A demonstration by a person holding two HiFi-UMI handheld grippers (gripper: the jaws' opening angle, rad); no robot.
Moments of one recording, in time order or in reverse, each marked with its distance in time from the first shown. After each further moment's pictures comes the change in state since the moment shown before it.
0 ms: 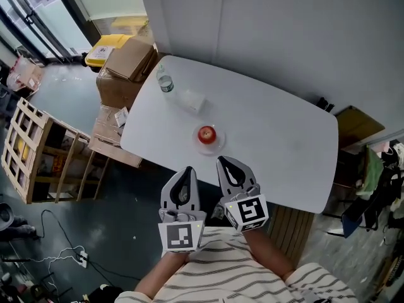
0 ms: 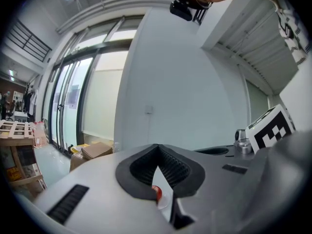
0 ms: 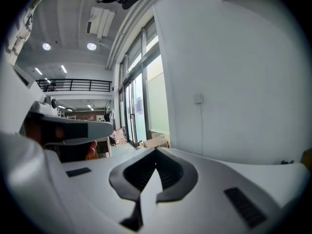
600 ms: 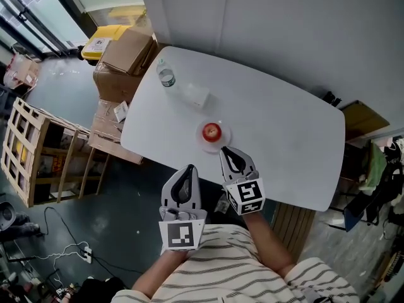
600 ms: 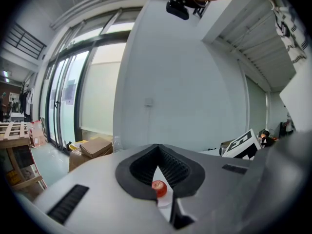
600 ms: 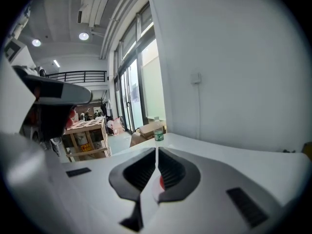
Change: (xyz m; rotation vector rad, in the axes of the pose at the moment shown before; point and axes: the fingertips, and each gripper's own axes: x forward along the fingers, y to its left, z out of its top) left arm 0.024 0.022 -0.023 0.014 0.077 -0.027; right arm 0.059 -0.030 -0.074 0.025 0.145 -0.022
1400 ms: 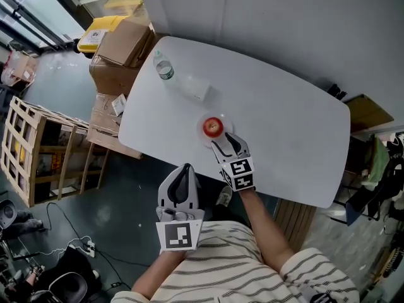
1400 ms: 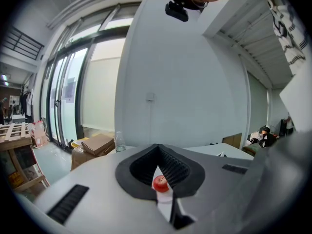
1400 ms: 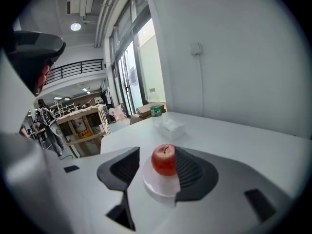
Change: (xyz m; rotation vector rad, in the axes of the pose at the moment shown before) left arm 0.013 0.011 -0.017 0.006 0.057 0.016; right arm 0.075 -0.029 -0.094 0.029 0.189 0.035
